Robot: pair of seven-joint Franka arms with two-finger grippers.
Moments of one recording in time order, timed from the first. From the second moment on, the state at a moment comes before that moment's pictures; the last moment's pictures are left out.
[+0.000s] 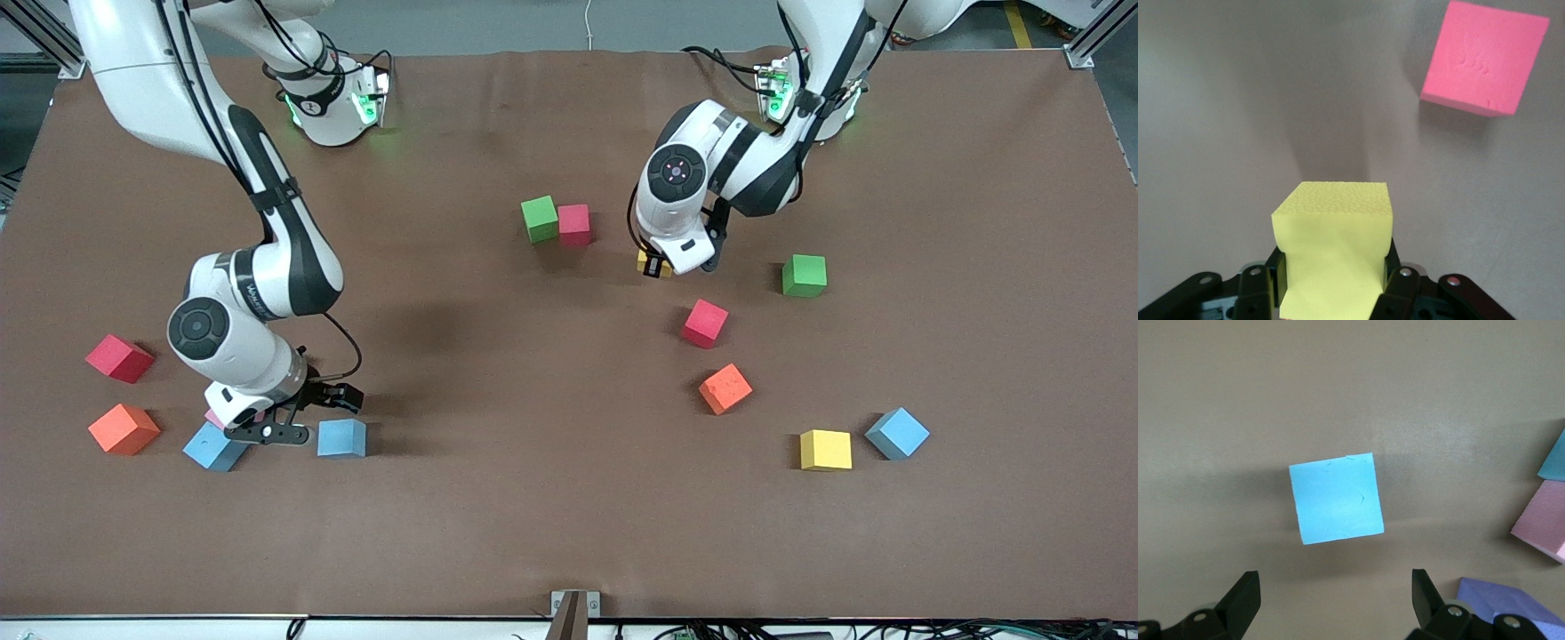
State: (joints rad) left arm -0.81 0.31 0.05 -2.07 -0.14 2.23 -2.02; right arm 0.17 0.55 -0.01 -1.74 0.00 2.36 0.22
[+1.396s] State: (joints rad) left arm -0.92 0.35 -0.07 -2.17 -0.14 2.45 -2.43; right arm 0.16 0.70 -0.01 -1.61 0.00 2.42 0.22
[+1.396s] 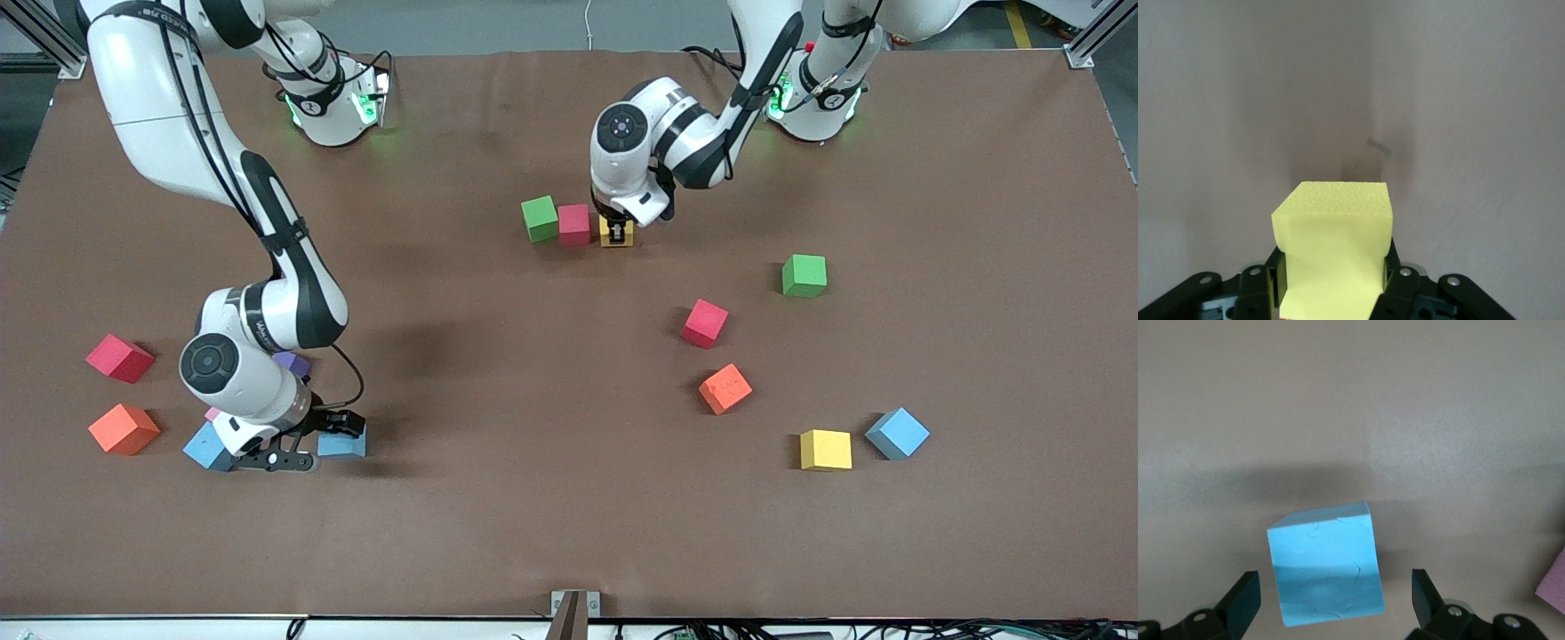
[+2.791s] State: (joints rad) left arm -0.93 0.36 -0.08 -2.25 -0.13 2.59 -2.47; right arm 0.16 0.73 0.00 -1.60 -0.01 2.46 0.25
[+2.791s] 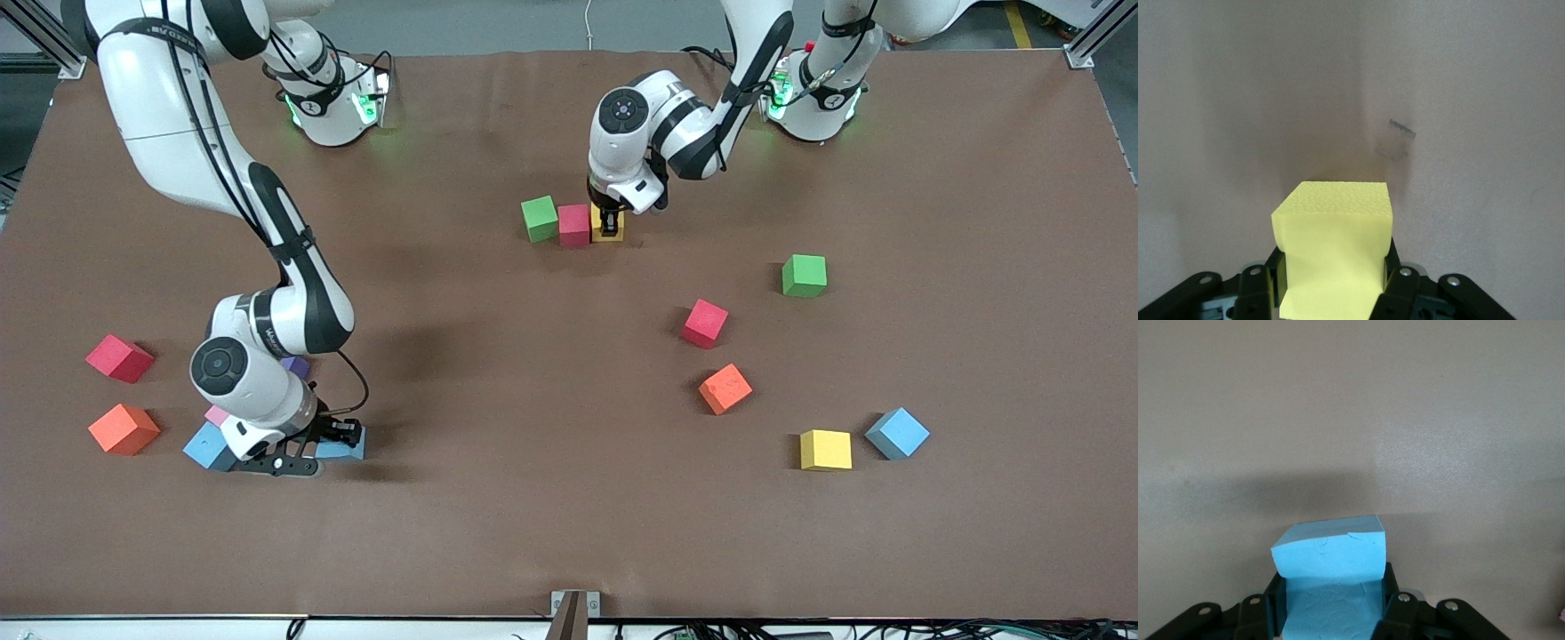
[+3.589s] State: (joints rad) left arm -0.93 0.37 -0.08 -2.24 -0.09 2.61 -2.48; right arm 0.16 0.72 0.00 -1.58 -0.01 2.40 0.31
